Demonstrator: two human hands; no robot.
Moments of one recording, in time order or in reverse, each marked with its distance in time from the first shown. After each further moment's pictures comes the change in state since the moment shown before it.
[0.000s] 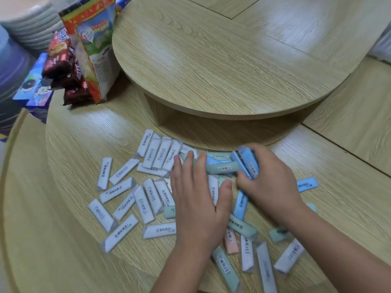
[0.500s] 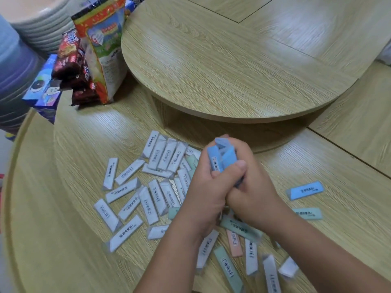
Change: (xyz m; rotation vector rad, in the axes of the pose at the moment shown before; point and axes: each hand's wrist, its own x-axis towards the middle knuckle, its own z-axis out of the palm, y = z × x) left_hand 0.038 0.023 -0.019 -1.146 -0.385 -0.299; right_hand -0.006 -0.050 0.007 0.552 -0.131 -0.205
